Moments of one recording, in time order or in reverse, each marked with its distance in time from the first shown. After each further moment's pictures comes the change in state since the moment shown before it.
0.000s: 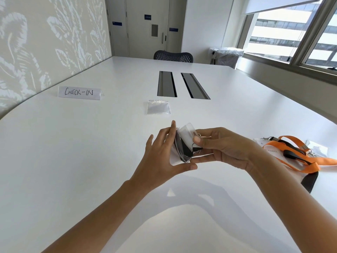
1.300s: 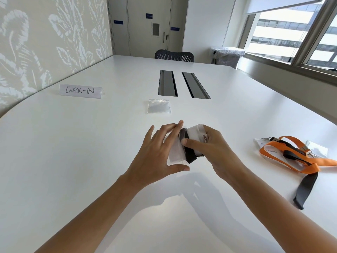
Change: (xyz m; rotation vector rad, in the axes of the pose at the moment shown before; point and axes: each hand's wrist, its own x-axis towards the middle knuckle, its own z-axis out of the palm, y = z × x) left_hand 0.002 -0.011 -0.009 0.241 0.050 0.215; right_hand 0.017 0.023 0.033 -0.138 0.478 -0.241
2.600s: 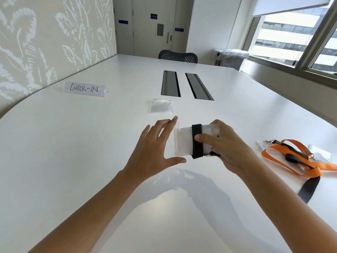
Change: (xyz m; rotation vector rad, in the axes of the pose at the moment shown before) left_hand 0.001 -0.006 -0.007 -0.015 0.044 -0.112; right_hand 0.001 -0.017 -0.016 0.028 0.040 0.109
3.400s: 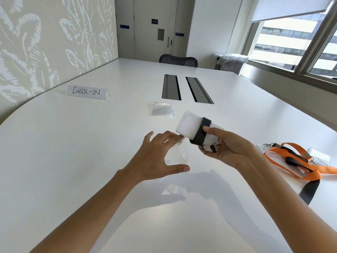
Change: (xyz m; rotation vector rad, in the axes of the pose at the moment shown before) left_hand -0.001 -0.006 -0.001 -0.065 -0.255 -0.002; right_hand 0.021 0.005 -0.011 0.588 0.016 0.327
